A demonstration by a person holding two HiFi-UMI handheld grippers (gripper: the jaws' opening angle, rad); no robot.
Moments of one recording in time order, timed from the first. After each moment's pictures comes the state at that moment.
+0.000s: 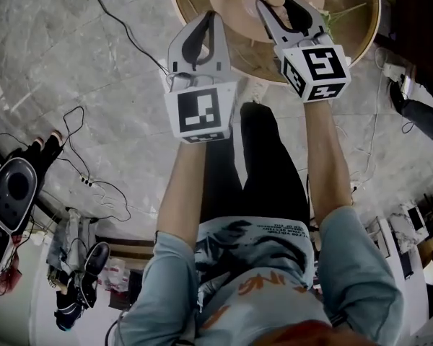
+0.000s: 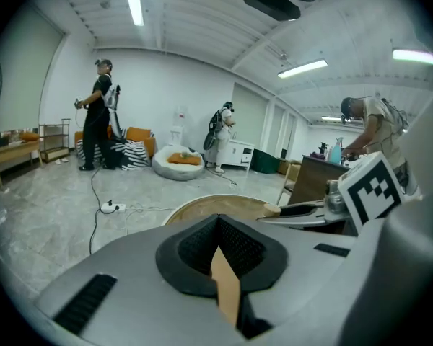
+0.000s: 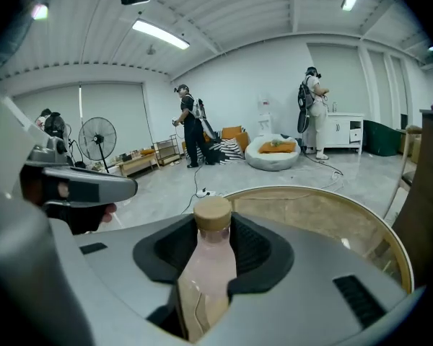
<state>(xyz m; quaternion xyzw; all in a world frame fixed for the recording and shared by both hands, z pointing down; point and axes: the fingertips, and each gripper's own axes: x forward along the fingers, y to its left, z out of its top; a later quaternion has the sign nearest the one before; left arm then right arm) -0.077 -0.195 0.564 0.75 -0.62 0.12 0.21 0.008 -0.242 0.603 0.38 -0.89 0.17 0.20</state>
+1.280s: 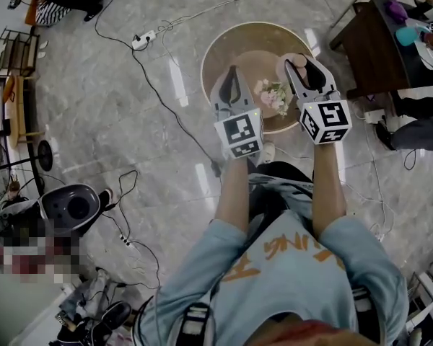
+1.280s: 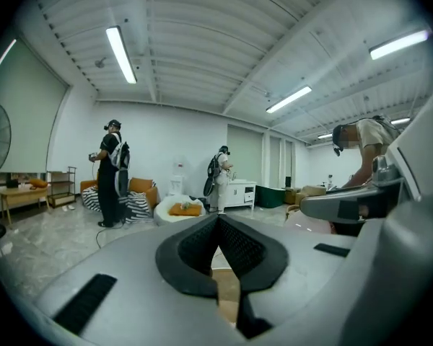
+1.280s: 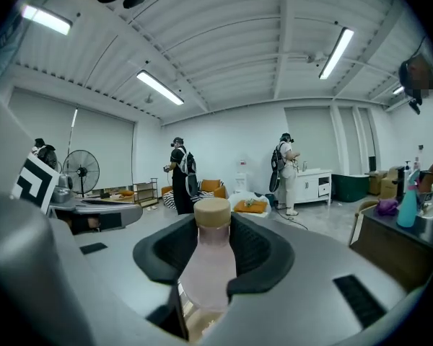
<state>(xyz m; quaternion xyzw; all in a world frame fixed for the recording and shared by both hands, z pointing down) 0.020 -0.174 0.237 0.74 -0.67 0.05 0.07 0.157 -0.196 0.225 0.48 -0.87 0.06 0.06</state>
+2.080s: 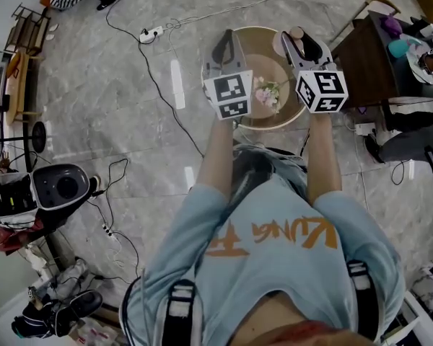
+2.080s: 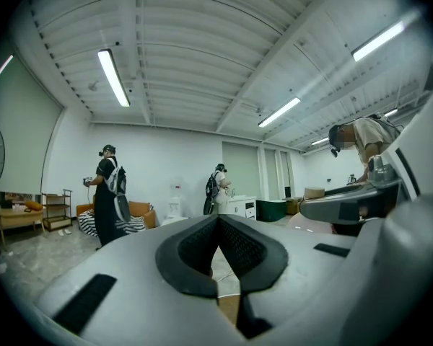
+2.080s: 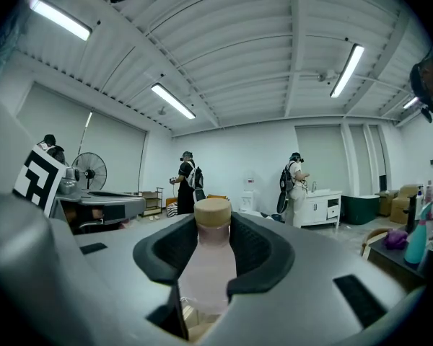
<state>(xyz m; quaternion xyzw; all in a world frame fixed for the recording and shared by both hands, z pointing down) 0.004 -0.192 0.152 0.74 -0.67 0.02 0.00 0.140 -0.212 0.149 0.46 -0.89 0.00 0.03</state>
